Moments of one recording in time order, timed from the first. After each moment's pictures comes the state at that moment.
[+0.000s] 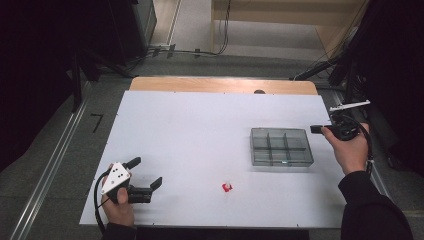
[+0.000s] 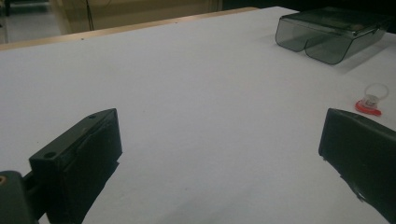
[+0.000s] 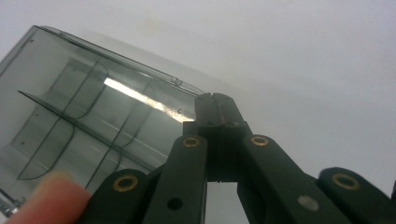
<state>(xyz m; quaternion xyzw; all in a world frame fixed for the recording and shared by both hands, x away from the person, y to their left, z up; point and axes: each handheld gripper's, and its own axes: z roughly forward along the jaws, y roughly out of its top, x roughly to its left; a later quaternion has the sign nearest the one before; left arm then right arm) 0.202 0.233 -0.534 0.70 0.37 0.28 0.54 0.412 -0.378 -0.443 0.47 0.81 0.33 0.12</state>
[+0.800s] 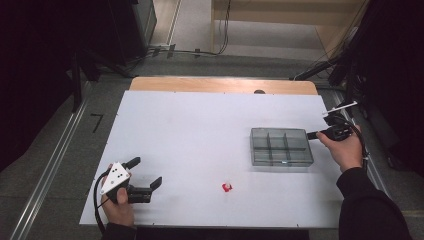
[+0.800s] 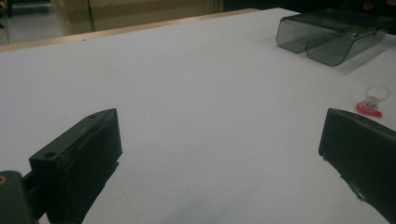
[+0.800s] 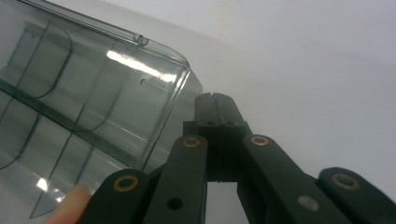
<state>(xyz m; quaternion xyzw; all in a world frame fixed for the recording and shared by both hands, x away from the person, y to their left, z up) 0.202 0.234 -0.534 0.70 0.37 0.28 0.54 0.434 -0.380 -0.472 0.50 0.82 0.27 0.05</state>
